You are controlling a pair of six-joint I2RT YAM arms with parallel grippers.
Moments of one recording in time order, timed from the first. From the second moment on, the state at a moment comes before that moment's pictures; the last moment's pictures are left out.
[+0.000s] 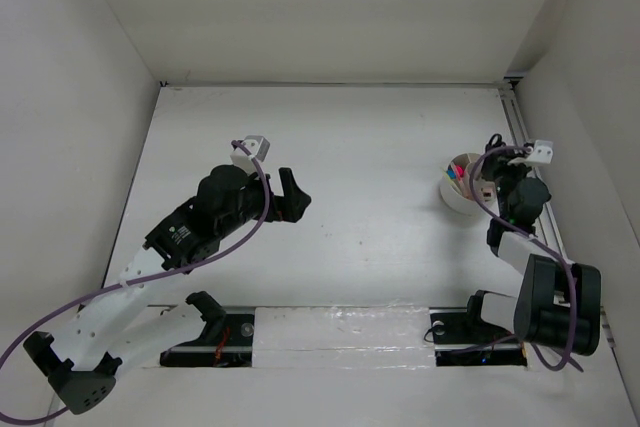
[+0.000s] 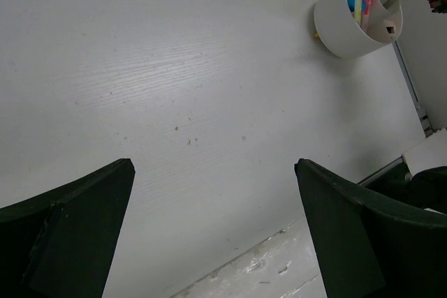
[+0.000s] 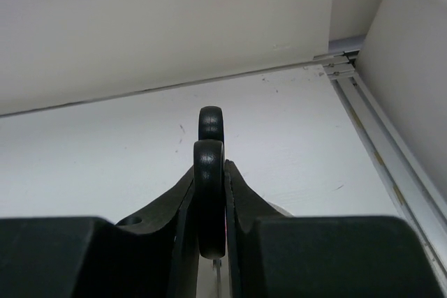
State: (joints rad) left arm -0.74 0.81 0.94 -0.58 -0.09 -0.53; right arm -0.26 1.21 0.35 1.00 -0.20 0.20
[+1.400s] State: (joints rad) left arm -0.72 0.85 1.07 -0.69 -0.55 -0.66; right arm 0.26 0.61 0.87 -0.33 0.08 0.27
